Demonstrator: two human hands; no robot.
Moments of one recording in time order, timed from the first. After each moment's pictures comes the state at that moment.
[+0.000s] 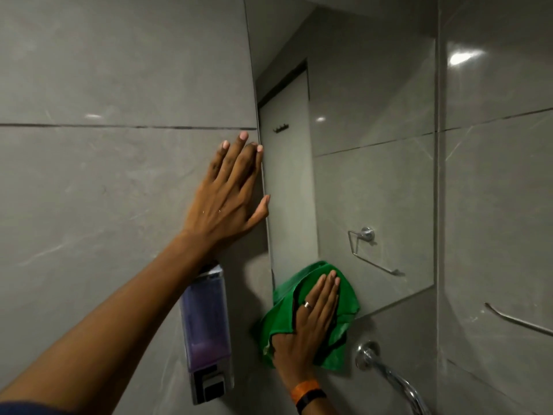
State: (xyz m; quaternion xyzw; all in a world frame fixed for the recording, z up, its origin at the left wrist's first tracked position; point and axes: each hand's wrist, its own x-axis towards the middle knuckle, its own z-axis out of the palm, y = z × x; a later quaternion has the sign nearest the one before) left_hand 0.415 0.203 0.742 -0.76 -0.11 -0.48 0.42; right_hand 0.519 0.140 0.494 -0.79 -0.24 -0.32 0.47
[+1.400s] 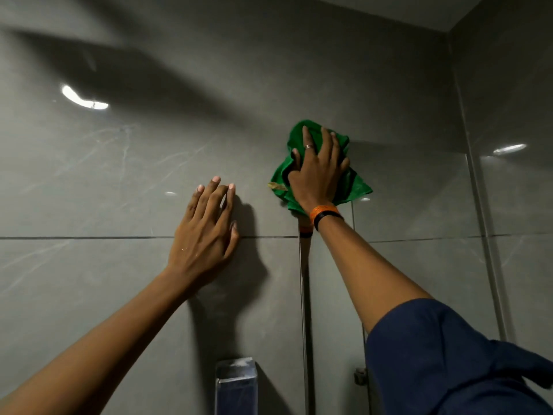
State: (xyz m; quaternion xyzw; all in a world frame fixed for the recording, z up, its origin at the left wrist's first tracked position) left_hand 0.320 0.200 0.839 -0.70 -0.23 -0.53 0.41; right_hand 0.530 0.142 0.951 -0.57 -0.40 -0.48 0.53
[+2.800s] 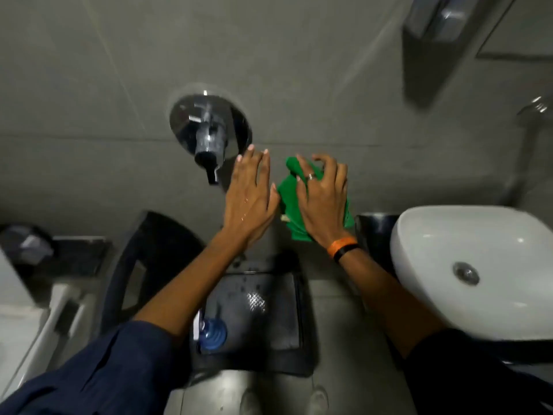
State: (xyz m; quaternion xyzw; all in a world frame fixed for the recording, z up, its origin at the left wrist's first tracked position) left_hand 0.064 0.075 0.285 -0.84 -0.44 -0.33 -0.01; right_hand 0.213 0.025 0.295 -0.71 -0.60 -0.15 0.33
